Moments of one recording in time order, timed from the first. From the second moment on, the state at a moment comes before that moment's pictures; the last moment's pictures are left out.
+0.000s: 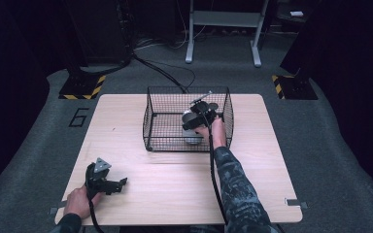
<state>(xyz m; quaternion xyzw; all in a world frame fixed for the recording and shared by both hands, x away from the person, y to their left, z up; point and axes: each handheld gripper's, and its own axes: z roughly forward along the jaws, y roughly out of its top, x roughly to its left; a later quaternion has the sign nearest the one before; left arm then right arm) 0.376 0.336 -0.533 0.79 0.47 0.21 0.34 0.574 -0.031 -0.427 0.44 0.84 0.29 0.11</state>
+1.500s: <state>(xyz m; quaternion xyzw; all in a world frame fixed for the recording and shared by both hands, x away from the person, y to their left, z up) 0.376 0.336 -0.533 0.79 0.47 0.21 0.34 0.517 -0.055 -0.372 0.41 0.82 0.37 0.16</state>
